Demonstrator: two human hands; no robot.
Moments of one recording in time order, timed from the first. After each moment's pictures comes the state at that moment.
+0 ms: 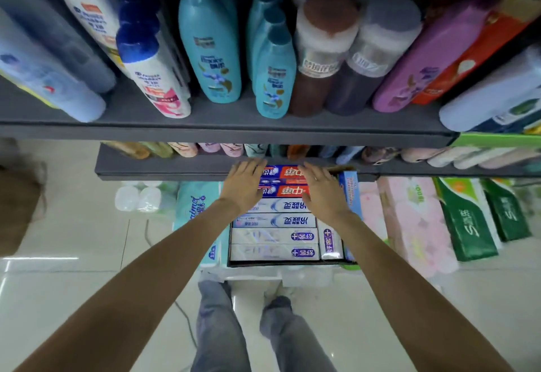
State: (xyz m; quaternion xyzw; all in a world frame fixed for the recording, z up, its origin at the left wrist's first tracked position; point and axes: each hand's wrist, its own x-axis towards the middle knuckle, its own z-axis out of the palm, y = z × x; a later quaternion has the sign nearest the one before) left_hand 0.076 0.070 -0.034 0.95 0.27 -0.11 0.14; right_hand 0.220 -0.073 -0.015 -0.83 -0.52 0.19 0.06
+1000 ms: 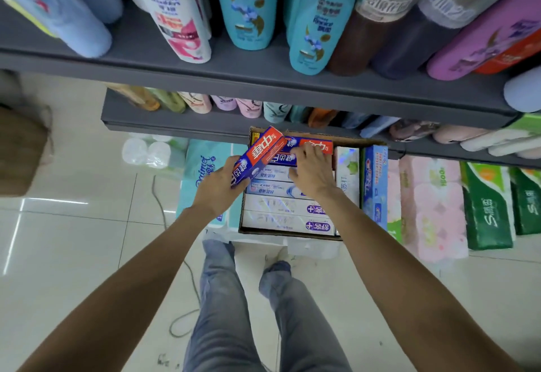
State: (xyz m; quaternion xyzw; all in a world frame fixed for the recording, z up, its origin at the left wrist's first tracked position) left_hand -0.021 0.051 -0.052 0.81 0.45 -0.07 0.37; right_hand 0.179 -0.036 -0.076 -0.82 -0.54 0.21 -0.03
